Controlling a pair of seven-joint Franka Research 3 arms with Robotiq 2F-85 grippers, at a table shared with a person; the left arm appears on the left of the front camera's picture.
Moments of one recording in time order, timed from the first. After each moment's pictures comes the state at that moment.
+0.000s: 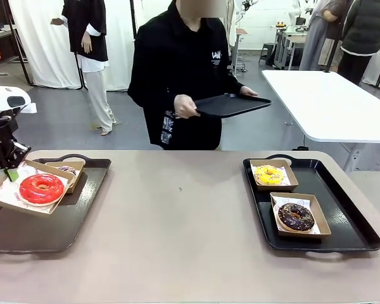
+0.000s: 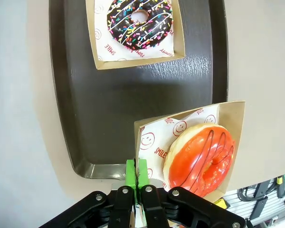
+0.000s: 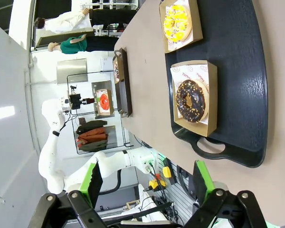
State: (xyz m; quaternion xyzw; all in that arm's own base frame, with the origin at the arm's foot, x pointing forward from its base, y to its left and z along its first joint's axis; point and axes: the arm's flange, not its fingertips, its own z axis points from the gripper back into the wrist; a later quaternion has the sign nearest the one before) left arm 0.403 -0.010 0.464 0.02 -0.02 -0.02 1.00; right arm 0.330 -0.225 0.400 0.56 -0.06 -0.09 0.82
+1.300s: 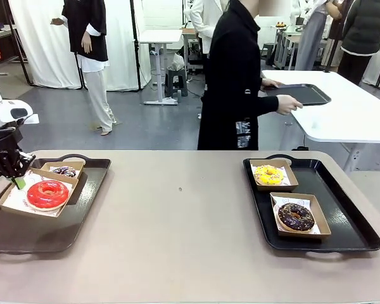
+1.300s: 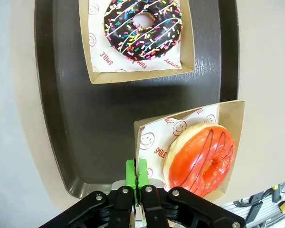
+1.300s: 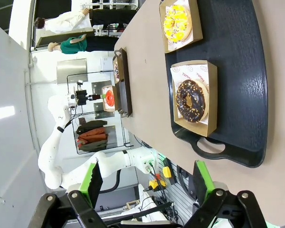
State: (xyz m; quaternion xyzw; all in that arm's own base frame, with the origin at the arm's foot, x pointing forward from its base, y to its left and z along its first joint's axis) left arm 0.423 0.007 0.422 -0.01 -0.01 -0.01 1.00; right arm 0.330 -0.225 0.400 0.56 -0.06 -0.09 0.82
